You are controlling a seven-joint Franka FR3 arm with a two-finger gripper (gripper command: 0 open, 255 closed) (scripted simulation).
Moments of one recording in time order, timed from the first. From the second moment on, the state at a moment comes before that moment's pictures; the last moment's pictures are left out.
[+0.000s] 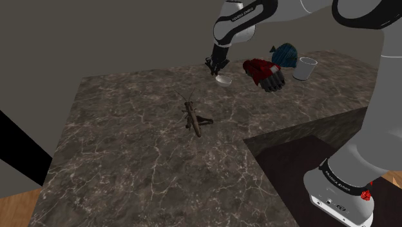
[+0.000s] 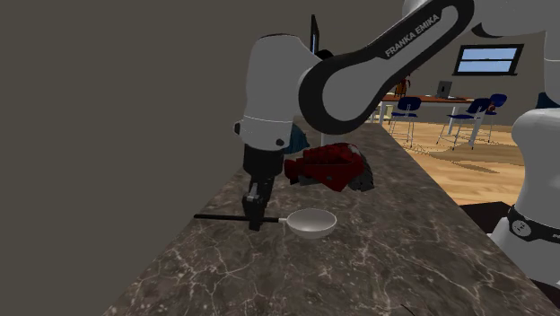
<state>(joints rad) -0.10 0.45 0.04 -1.73 0.06 2.32 0.27</state>
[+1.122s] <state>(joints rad) -0.10 0.37 0.04 -1.65 0.05 2.15 0.28</state>
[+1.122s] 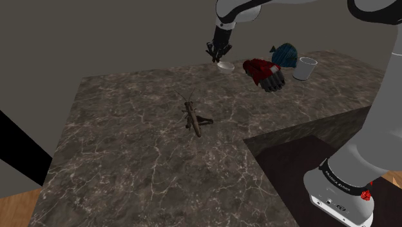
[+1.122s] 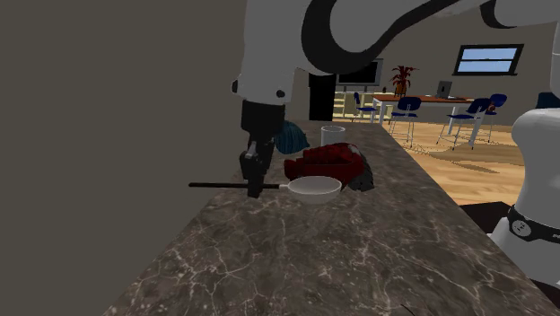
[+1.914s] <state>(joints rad) -0.10 0.33 0.04 -1.54 0.05 2.01 0.29</state>
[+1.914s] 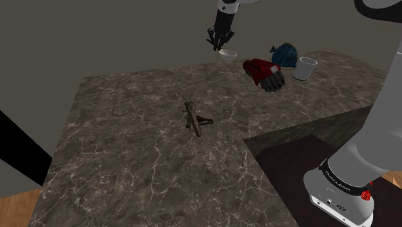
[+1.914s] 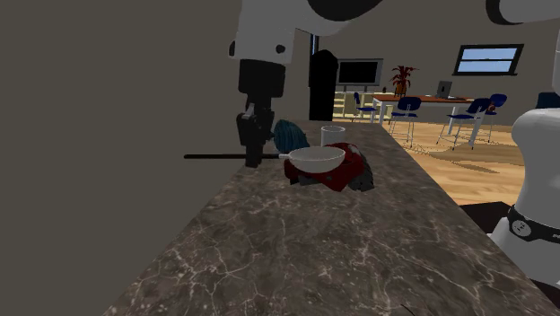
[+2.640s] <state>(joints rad) -0.17 0.28 0.00 -1.54 0.07 1.94 0.18</state>
